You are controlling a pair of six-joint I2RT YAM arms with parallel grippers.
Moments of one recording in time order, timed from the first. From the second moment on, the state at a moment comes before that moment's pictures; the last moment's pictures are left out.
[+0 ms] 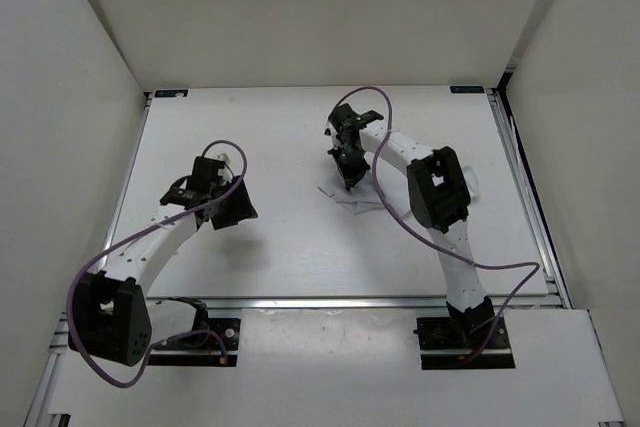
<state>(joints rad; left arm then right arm) -0.24 1.21 0.79 -0.57 0.09 -0.53 0.57 2.30 1.91 -0.95 -0.07 0.08</state>
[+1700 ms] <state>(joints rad) -0.35 1.29 0.87 -0.50 0.15 -0.52 0.51 1.53 1.08 -0.65 0.01 0.23</state>
